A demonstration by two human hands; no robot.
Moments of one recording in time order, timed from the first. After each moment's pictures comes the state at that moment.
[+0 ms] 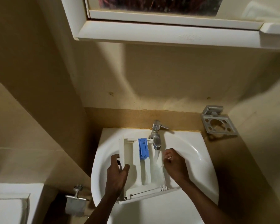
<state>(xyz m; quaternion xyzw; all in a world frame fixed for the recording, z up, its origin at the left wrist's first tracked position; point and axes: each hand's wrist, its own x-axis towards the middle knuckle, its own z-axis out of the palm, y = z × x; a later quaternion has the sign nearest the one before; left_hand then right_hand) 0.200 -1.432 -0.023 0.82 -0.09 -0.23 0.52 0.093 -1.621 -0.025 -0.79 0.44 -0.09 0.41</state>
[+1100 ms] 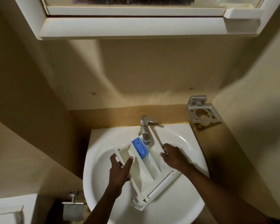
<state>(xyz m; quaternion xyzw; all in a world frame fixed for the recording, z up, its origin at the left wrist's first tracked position) 0.186 -1.458 -0.020 0.73 -0.02 -0.36 0.58 0.076 -1.662 -0.036 -0.85 0.42 0.05 0.31</state>
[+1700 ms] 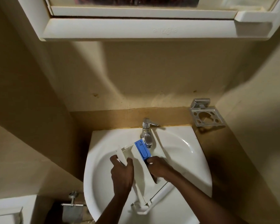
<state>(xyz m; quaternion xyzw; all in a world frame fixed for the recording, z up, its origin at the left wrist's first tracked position) 0.176 -1.479 -0.010 0.84 0.02 -0.22 0.49 0.109 -1.602 -0.001 -0.82 0.37 0.17 0.41</state>
